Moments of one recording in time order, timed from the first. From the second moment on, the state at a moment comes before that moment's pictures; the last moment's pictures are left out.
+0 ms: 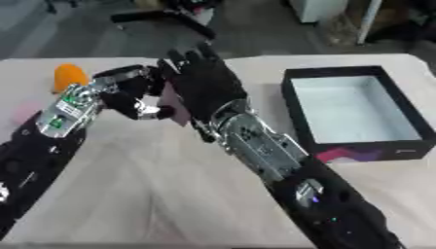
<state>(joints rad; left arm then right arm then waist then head) -0.79 0.29 -0.30 -1.11 0.15 -0.06 -0.76 -0.73 -0.14 0.64 -1.76 1.48 0.16 0.58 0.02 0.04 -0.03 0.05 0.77</state>
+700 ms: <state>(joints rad) -0.79 0.29 -0.31 -1.11 0.18 -0.02 -0.78 -0.74 -0.15 0.64 -1.74 1.45 0.17 0.65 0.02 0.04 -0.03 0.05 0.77</state>
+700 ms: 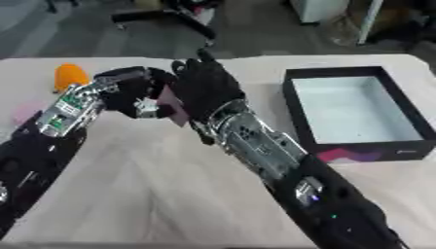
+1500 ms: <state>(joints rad) -0.80 0.30 -0.29 -1.11 0.16 -0.05 -0.82 -0.74 -0.15 0.65 -1.74 1.44 0.20 0.57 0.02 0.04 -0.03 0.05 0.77</state>
